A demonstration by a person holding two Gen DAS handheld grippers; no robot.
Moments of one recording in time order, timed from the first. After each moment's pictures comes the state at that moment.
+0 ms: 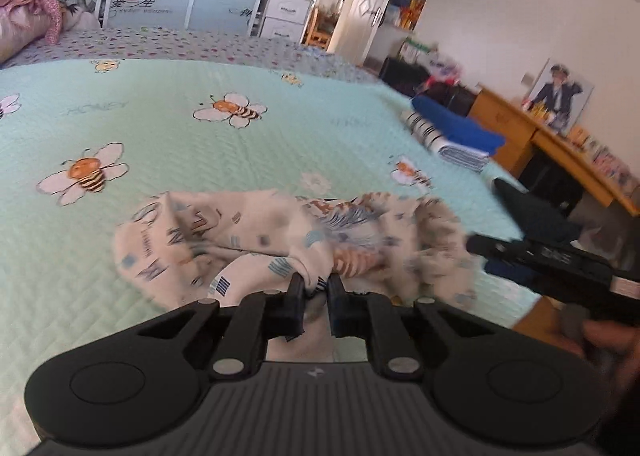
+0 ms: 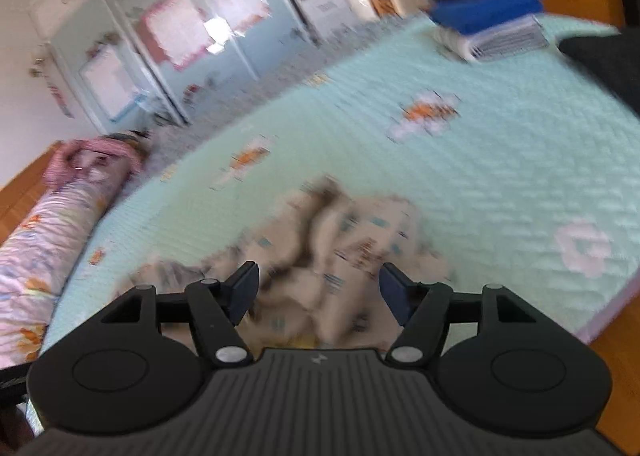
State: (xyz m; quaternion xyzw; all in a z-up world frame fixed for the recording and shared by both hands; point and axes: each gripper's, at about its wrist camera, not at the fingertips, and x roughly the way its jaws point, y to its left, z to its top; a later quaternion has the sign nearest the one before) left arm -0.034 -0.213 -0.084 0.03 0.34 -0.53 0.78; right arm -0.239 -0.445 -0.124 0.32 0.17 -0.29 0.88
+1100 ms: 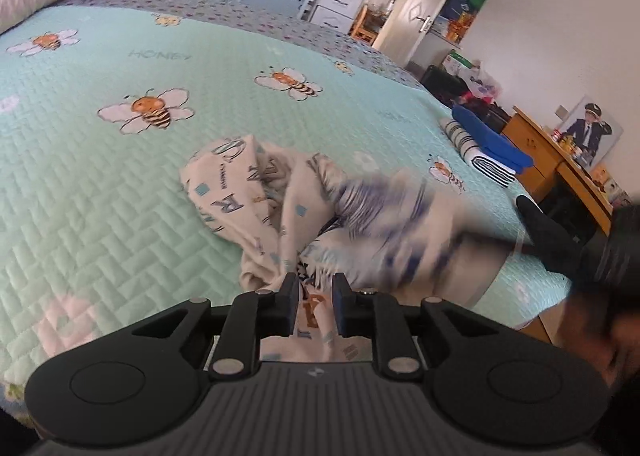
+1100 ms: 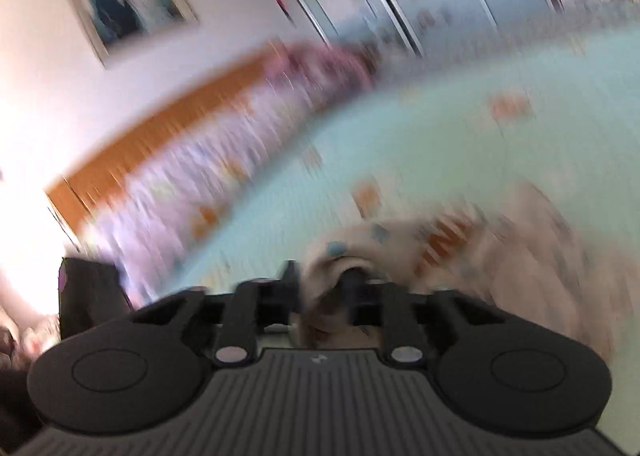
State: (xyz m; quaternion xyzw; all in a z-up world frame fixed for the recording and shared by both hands) left arm -0.011 -0.182 -0.116 -0.02 0.40 -0.47 0.79; right arm -0.173 -0.400 -0.113 0.28 0.25 0.03 0.93
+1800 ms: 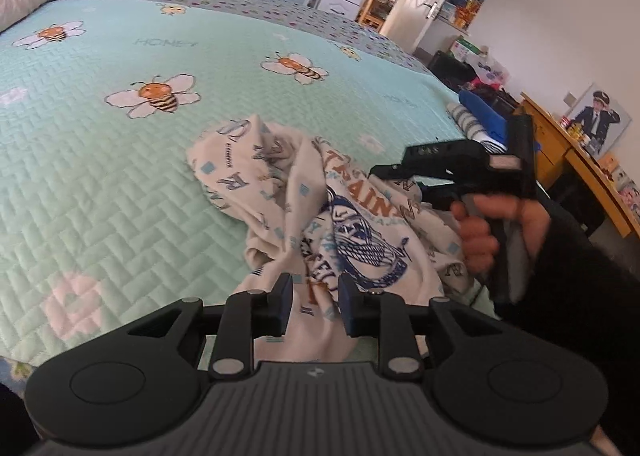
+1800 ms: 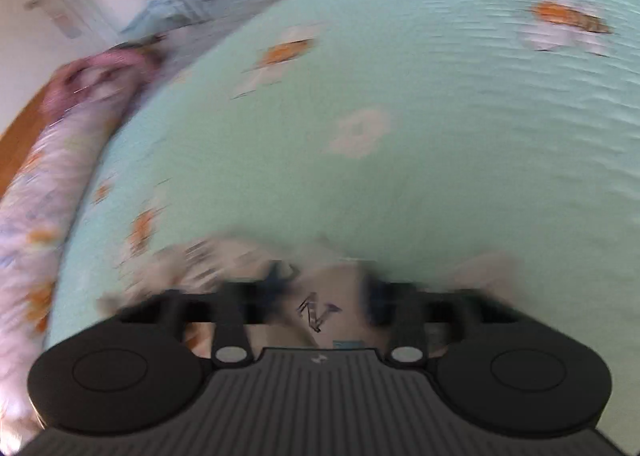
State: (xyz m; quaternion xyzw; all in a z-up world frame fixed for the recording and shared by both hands) left arm -0.018 -0.179 -0.116 0.00 0.41 -0.46 0.79; right arm -0.077 -0.495 -0.167 0.36 0.31 -0.18 0.86
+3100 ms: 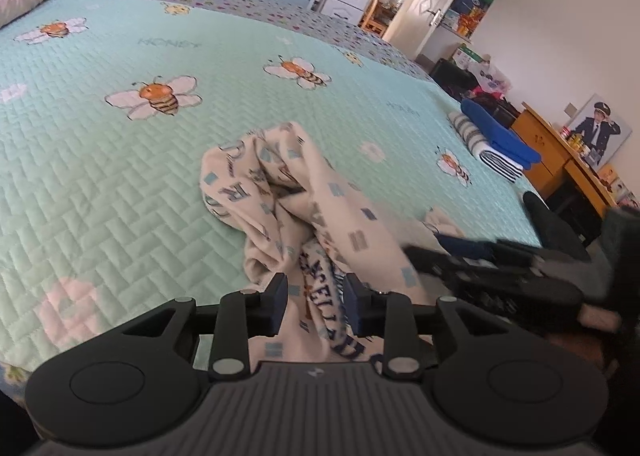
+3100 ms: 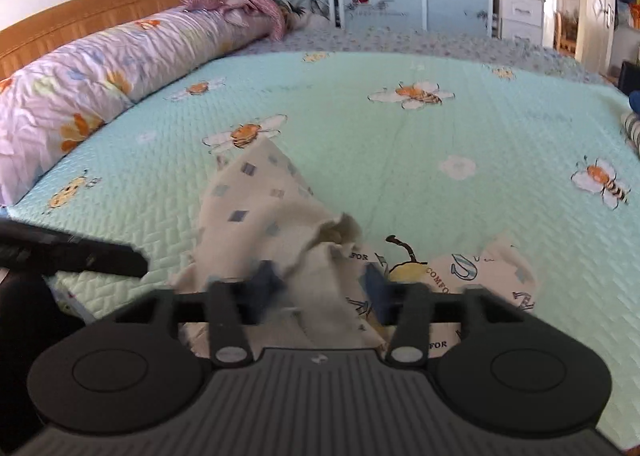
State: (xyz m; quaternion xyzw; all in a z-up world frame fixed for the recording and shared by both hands) left arm -0.019 -0.185 -0.113 -0.01 0.41 -0.46 0.79; right arm -0.133 -0.390 -0.131 0.11 0.32 -0.11 0.94
